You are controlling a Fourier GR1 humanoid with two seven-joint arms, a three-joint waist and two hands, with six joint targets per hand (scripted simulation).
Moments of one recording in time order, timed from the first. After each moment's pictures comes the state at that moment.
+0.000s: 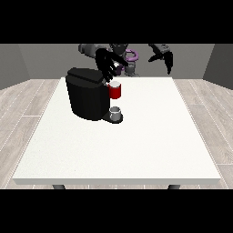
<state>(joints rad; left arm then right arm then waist) -0.36 0.06 0.04 -1.41 -0.13 -0.26 -0.10 -0.88 -0.32 -0.11 -1.13 0.18 -0.08 0.44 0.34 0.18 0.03</state>
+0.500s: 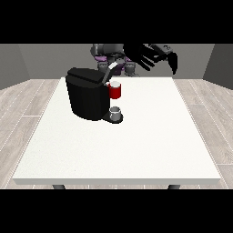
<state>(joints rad) -0.43 0.05 0.01 -1.42 -0.13 -0.28 -0.11 -1.02 -0.33 -0.08 -1.23 0.19 -0.06 0.43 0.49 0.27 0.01</state>
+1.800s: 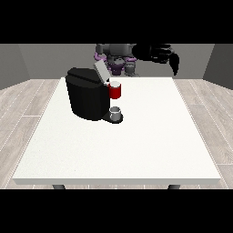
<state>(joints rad) -0.35 0.10 0.09 -1.42 -0.06 -0.32 -0.12 -1.08 -0.09 -0.01 -1.05 0.16 -0.05 0.04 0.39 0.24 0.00</state>
